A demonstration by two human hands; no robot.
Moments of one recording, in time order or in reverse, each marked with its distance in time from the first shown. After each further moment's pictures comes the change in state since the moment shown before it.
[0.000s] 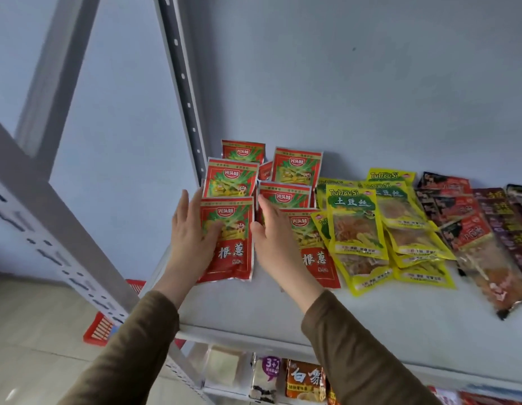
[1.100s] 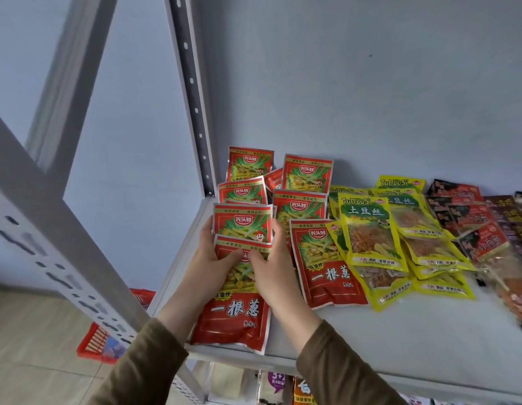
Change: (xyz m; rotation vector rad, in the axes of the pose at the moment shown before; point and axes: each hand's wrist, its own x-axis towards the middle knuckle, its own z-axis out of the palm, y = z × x) left_hand -0.009 -0.003 -0.007 -0.488 -0.291 -0.240; right_hand -0.015 -0.006 0.040 0.381 0.001 0.280
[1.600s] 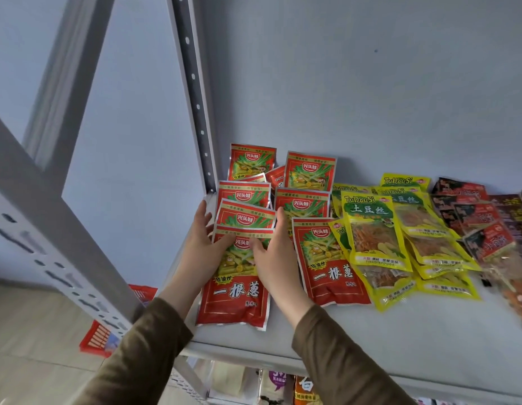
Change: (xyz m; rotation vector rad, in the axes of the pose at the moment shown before) left_hand 0.026 0.005 -0.007 0.074 0.116 0.010; right_hand 0.021 0.001 0.004 -0.220 0.107 -0.103
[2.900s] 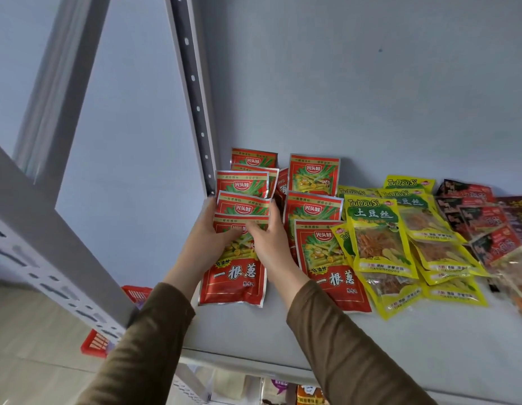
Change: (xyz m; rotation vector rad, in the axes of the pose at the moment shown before) left_hand 0.027 0.013 0.000 0.062 -0.067 -0.051; right_hand 0.047 -0.007 0.015 0.433 -0.073 0.162
